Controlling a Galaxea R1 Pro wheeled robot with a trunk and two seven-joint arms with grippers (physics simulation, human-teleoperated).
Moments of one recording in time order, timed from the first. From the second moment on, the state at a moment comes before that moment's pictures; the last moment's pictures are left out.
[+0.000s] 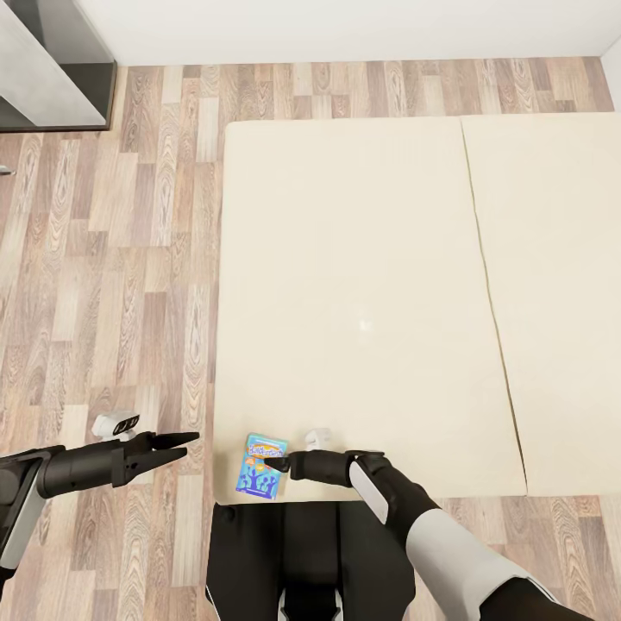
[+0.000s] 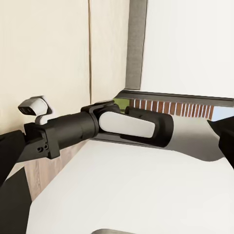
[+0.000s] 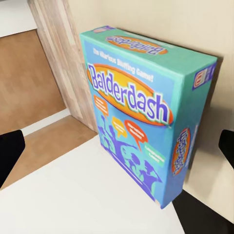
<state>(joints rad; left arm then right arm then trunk) -0.38 0.32 0.25 -1.47 0.24 0.91 -1.57 -0.76 0.15 0.41 -0.51 -0.48 0.39 0.58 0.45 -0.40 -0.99</state>
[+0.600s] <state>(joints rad) -0.38 0.32 0.25 -1.47 0.24 0.91 -1.57 -0.76 0.16 0.41 -0.51 -0.48 0.39 0.58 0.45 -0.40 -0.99</state>
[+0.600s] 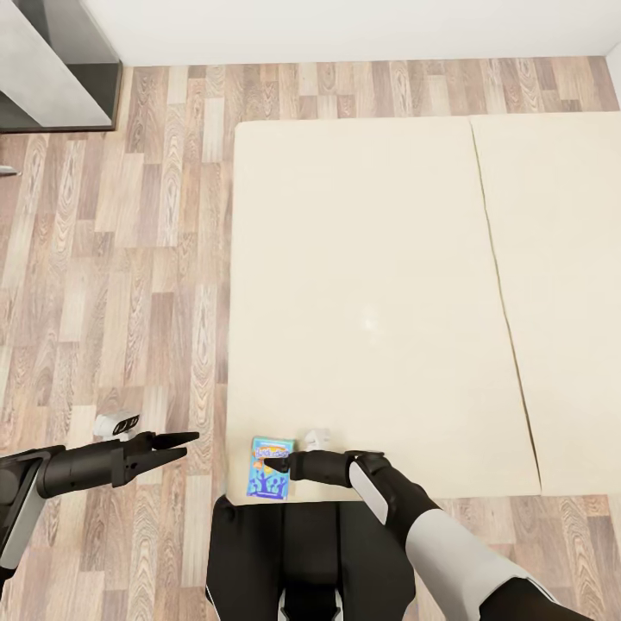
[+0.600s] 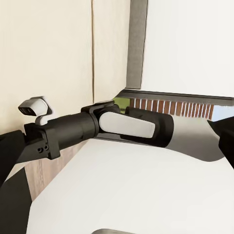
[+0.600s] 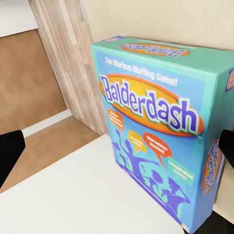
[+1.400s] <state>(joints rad) -0.38 0.32 0.25 -1.47 0.24 0.91 -1.57 -0.76 0.16 0.41 -0.51 -0.48 0.40 0.54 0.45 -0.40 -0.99</state>
